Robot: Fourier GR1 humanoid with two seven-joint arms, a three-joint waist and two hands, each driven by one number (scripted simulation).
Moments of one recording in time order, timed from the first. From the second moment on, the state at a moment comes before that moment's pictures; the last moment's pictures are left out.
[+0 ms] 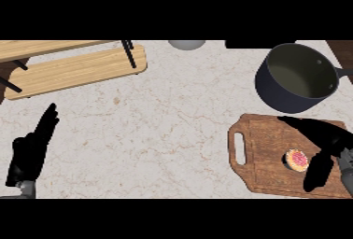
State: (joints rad) left arm 0.02 0.37 0.02 -1.47 -0.01 0.13 0.07; right arm -0.23 -0.69 0.29 -1.57 0.30 0.63 0.59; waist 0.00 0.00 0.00
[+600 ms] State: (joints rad) left arm 0.04 0.33 0.07 -1.54 -0.05 0.08 0.12; right arm -0.20 -0.58 0.24 -1.47 0.51 0.64 0.50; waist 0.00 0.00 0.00
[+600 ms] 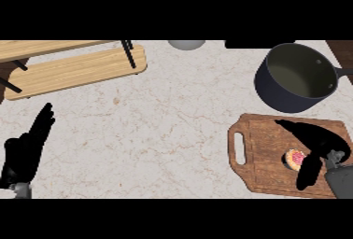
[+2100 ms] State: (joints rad) left arm 0.04 0.27 0.14 -1.56 -0.12 0.02 0.13; right arm -0.04 -0.64 0.30 -1.67 0.81 0.45 -0.16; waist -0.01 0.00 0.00
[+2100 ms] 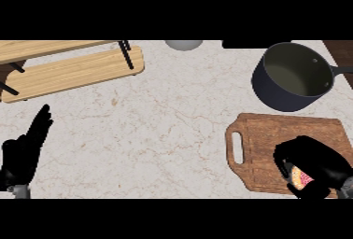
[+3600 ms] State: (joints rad) left arm 0.01 0.25 0.15 -1.54 -0.14 0.00 0.13; right arm -0.38 -0.66 -0.30 -1.57 0.39 0.31 -0.20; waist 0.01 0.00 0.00
